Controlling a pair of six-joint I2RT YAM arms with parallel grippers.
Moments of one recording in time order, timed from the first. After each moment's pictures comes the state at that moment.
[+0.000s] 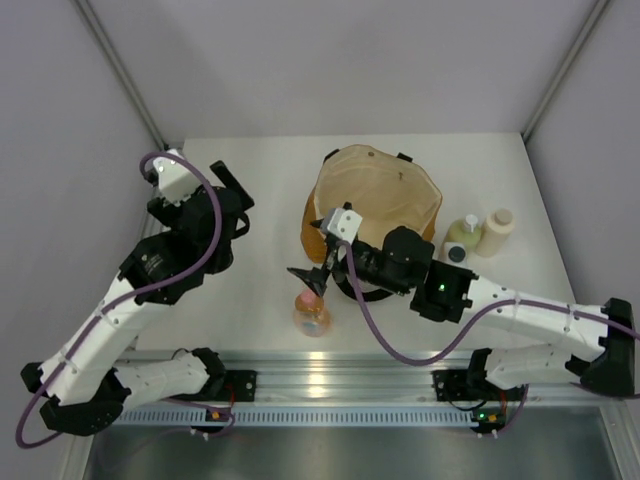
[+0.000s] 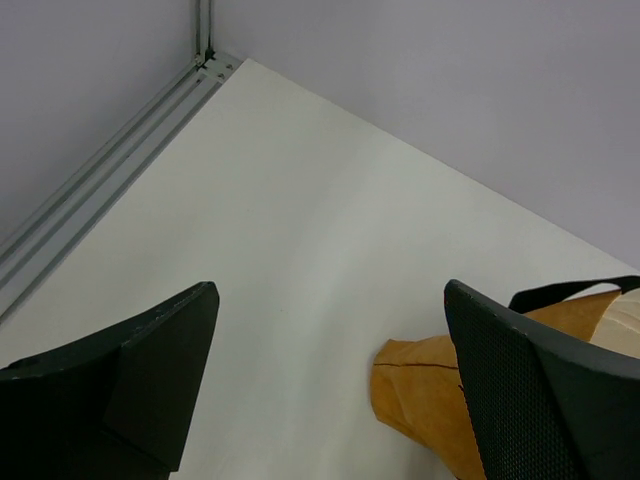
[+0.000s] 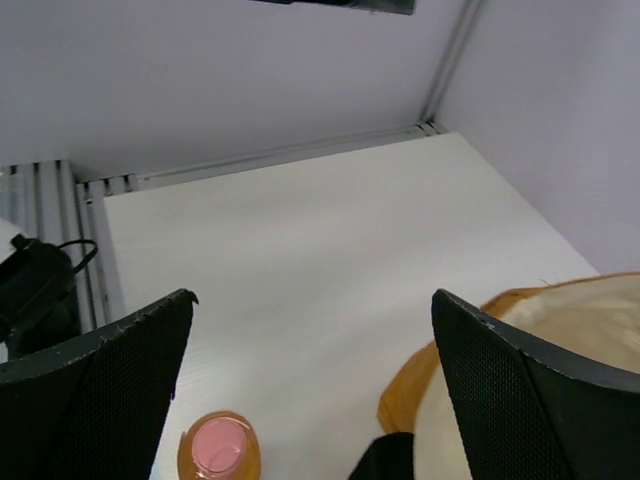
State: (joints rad) left arm -0.81 1.02 1.45 -0.87 -1.11 -0.74; right arm 1.18 1.17 1.03 0.14 0.03 -0.17
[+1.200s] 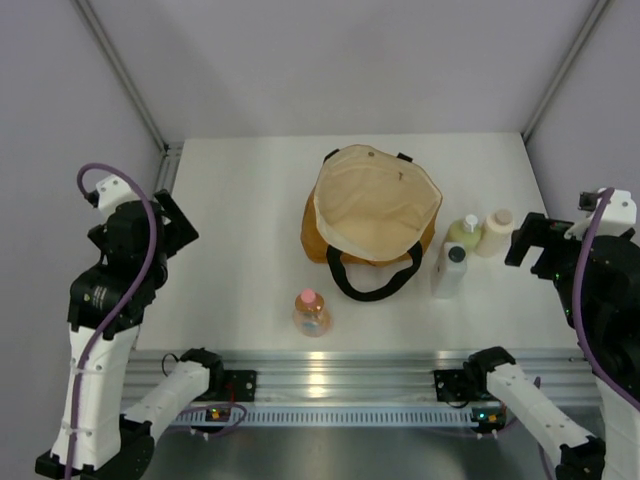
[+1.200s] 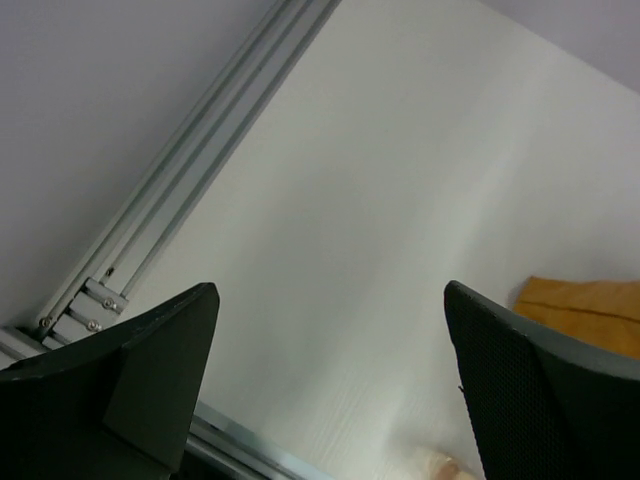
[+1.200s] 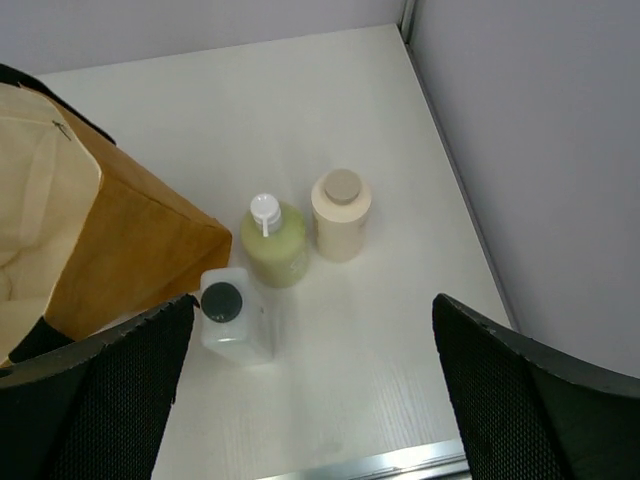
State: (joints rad) left arm -0.24 0.88 1.50 -1.13 -0.62 -0.51; right arm 0.29 0.70 1.48 -1.10 0.46 0.15
